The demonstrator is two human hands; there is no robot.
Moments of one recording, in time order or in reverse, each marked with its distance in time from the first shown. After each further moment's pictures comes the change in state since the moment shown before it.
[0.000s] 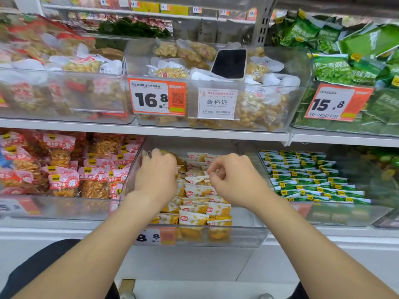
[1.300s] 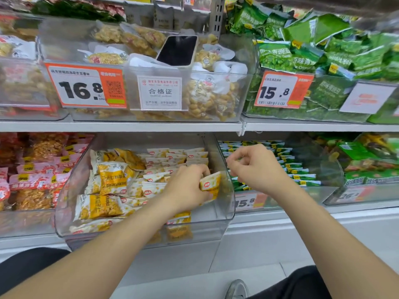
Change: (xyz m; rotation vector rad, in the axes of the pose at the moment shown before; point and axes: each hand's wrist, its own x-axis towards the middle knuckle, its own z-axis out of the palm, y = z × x) left_hand 0.014 0.122 0.067 -0.464 -0.216 0.367; right_hand -0.024 0.111 -0.065 0.144 0.139 0.255
